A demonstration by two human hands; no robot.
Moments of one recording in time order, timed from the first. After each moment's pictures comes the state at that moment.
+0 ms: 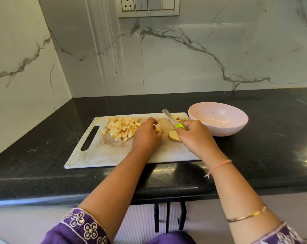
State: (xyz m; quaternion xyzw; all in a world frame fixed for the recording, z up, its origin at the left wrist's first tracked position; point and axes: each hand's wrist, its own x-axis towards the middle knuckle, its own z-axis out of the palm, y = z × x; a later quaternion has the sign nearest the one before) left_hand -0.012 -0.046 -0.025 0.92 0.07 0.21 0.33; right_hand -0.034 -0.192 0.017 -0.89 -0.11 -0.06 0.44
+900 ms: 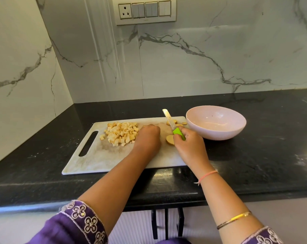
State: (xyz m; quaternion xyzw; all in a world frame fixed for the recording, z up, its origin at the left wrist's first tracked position) left_hand 0.002 -0.049 -0.019 0.98 0.02 0.19 0.09; right_hand -0.020 -0.185 -0.019 -0.84 -0.13 -0.14 0.51
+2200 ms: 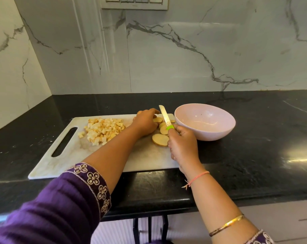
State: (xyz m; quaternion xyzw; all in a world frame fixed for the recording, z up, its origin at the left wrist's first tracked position) left_hand 0.082 -0.062 -0.009 0.97 0.00 0.08 0.24; right_hand -0.004 -0.192 -0.020 -0.74 -0.03 -0.07 0.67
